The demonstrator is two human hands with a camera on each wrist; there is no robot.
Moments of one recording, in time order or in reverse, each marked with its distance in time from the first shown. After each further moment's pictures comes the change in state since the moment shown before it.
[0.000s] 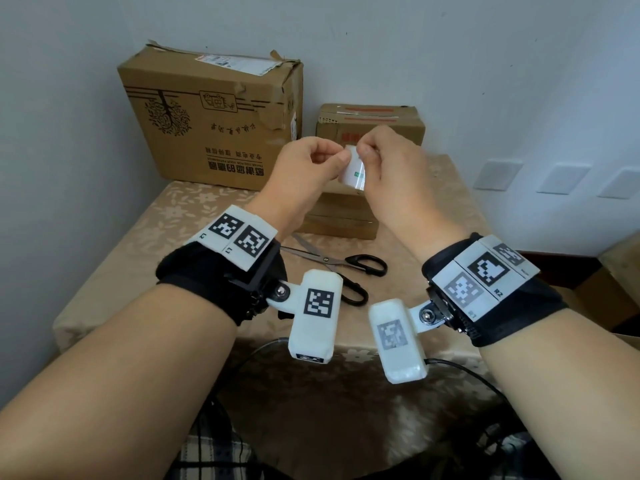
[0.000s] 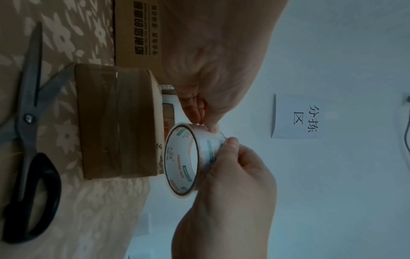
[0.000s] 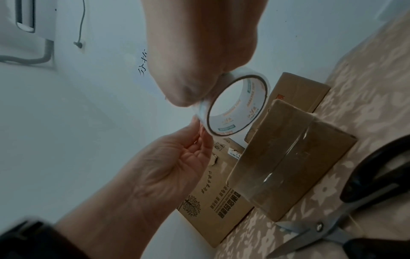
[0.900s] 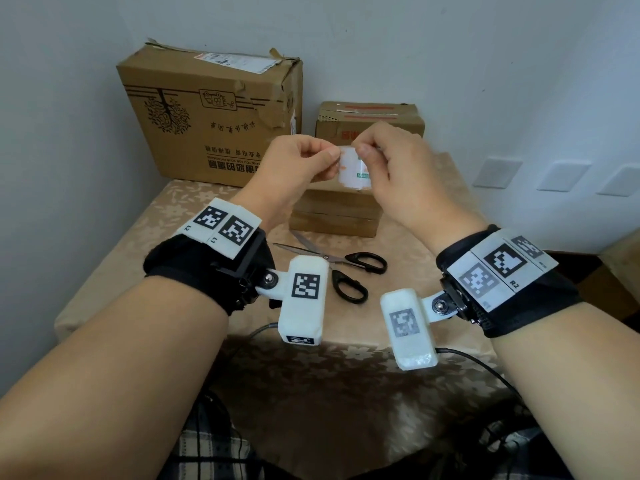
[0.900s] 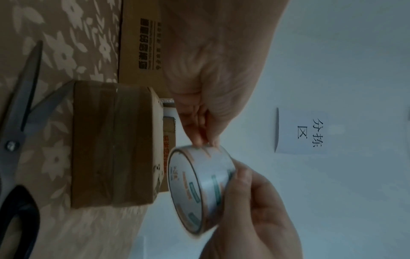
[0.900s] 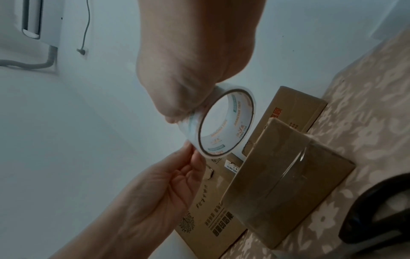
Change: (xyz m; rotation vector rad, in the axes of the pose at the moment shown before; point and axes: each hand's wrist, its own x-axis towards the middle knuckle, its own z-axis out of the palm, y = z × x) left_hand 0.005 -0.002 -0.014 -0.092 -0.062 -0.024; right_hand 0.000 0.008 -0.009 0.038 -0.036 -0.157
